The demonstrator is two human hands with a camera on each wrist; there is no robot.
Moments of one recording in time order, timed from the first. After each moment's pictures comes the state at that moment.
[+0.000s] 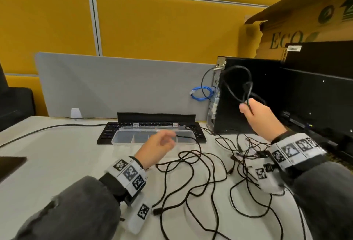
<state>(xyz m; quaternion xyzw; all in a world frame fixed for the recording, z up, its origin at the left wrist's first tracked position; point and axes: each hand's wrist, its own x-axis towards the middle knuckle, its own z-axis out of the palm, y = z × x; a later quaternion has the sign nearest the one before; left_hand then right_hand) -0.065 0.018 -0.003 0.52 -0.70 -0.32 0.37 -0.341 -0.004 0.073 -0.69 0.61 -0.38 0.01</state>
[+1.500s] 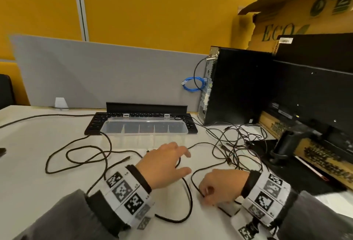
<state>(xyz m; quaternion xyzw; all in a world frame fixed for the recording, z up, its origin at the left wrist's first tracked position) -0.099 0.071 -0.003 0.51 -0.85 -0.12 0.10 -0.285 0.065 -0.016 -0.84 0.48 0.19 0.18</state>
